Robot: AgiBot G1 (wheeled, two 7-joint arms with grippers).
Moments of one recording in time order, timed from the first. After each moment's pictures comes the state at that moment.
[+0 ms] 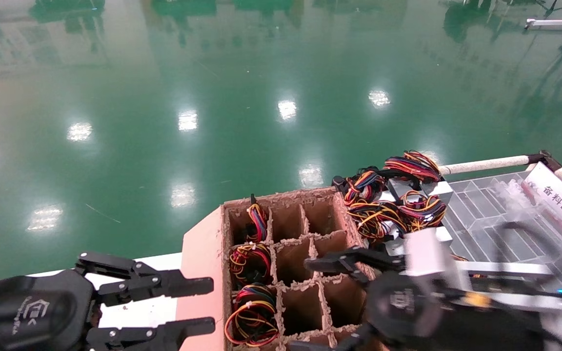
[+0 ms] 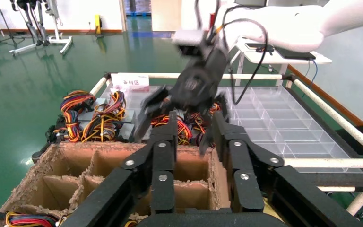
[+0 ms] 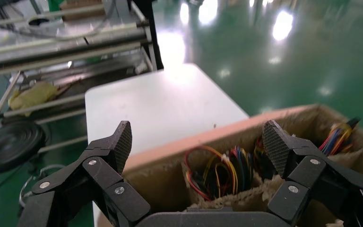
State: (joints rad) left arm -1.07 0.61 0.28 -1.28 0.73 1.50 -0.19; right arm 1.19 -0.79 -0.42 1.05 -0.98 -1.47 0.11
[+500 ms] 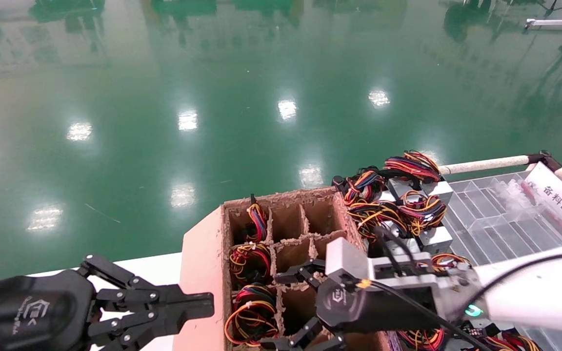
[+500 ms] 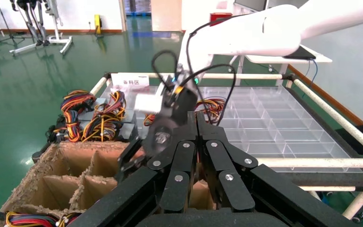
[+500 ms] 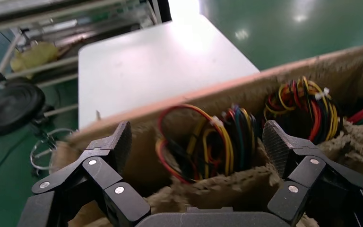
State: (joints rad) left arm -1.08 0.61 0.28 -1.28 0.73 1.49 -0.19; right arm 1.42 -1.06 -0.57 0.55 -1.20 -1.51 -0.10
